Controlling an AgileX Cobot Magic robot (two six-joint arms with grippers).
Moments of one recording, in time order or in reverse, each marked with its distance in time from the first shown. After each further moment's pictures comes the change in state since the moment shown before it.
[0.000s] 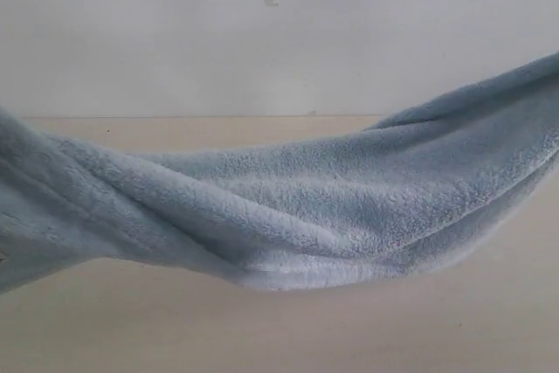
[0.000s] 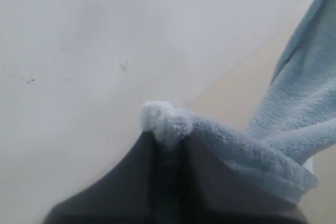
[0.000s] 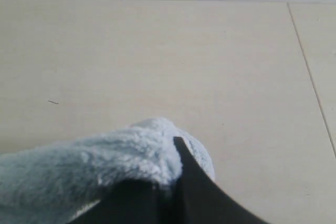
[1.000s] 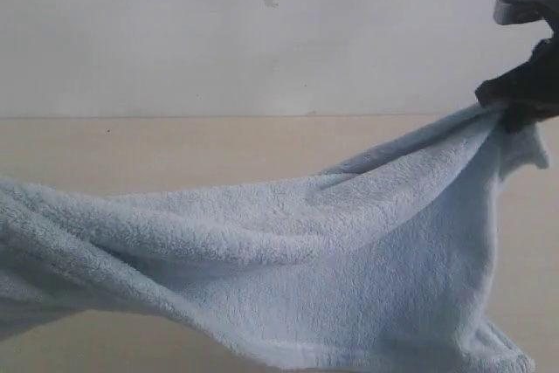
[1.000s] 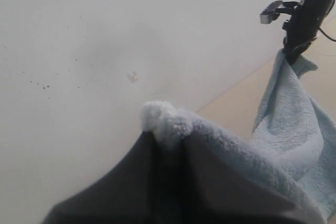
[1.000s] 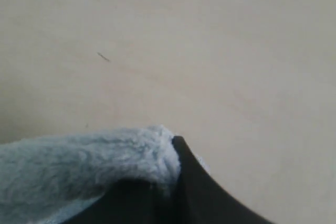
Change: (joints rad) left arm 0.000 -0.158 0.000 0.015 0.087 -0.041; right arm 0.134 0.534 -0.227 0.150 0.043 -0.256
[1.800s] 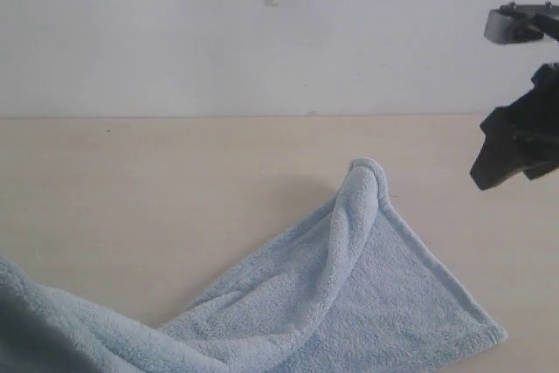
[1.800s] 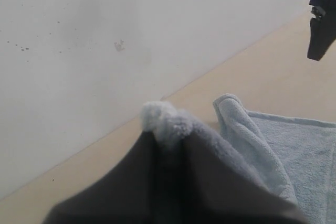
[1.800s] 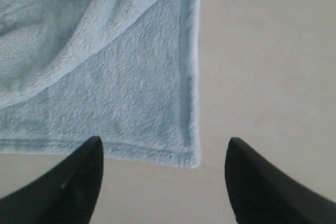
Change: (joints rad) left arm 0.000 0.000 0.082 0.008 0.010 -0.067; right arm 0.049 -0.234 0.216 0.143 0.228 -0.071
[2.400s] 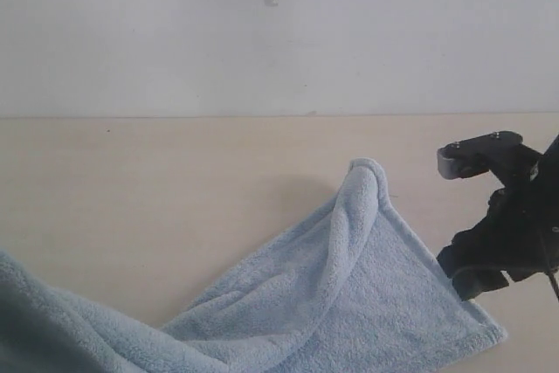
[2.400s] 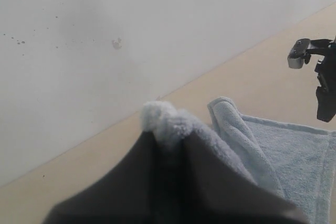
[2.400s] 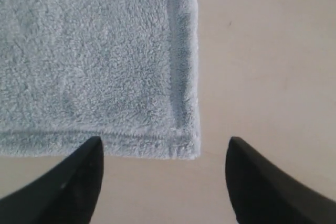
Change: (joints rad) left arm 0.000 0.000 0.000 -0.007 0.000 -0.046; right arm 0.189 0.067 0.318 -0.238 -0.342 0.260
